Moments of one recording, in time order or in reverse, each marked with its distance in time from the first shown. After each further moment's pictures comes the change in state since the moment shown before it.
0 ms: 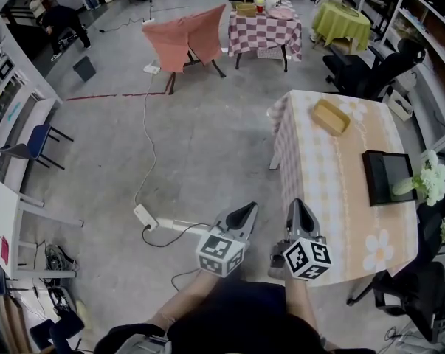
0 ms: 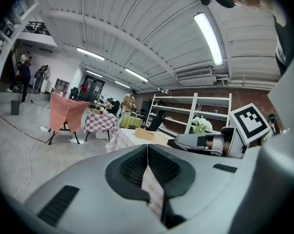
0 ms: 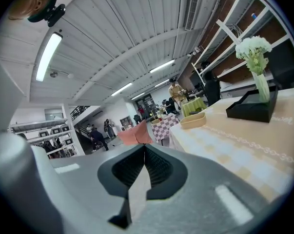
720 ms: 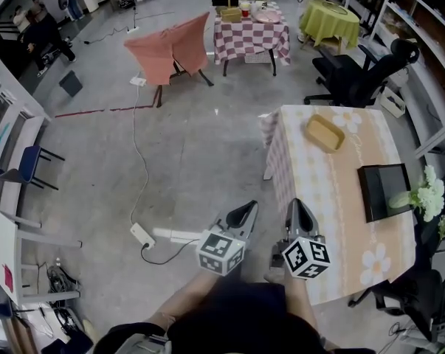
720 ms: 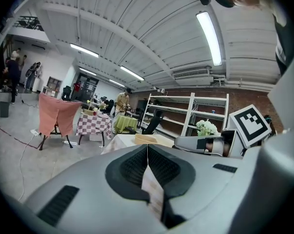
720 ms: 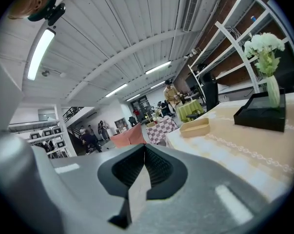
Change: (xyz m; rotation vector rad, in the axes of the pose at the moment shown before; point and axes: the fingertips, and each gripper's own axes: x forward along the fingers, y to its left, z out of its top) left arm 0.075 0.034 0.051 0.022 0.018 -0.068; right arm 0.073 -0.018 0.041 0.009 -0.022 -0.058
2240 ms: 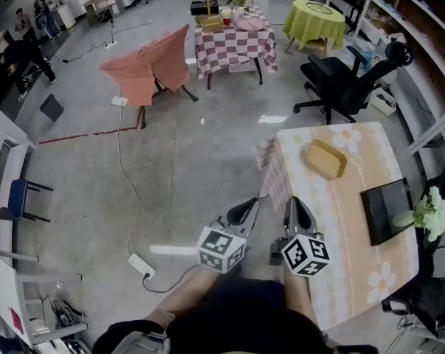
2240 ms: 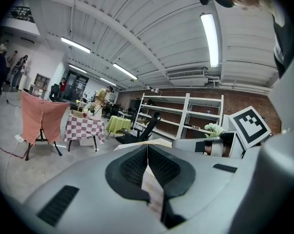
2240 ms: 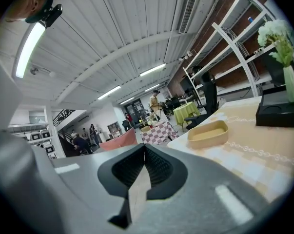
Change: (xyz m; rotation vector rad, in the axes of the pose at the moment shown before) left arm 0.102 0.088 0.052 0.034 0.008 -0.121; right arm 0.130 -0.009 0.027 0.027 -0.049 -0.078
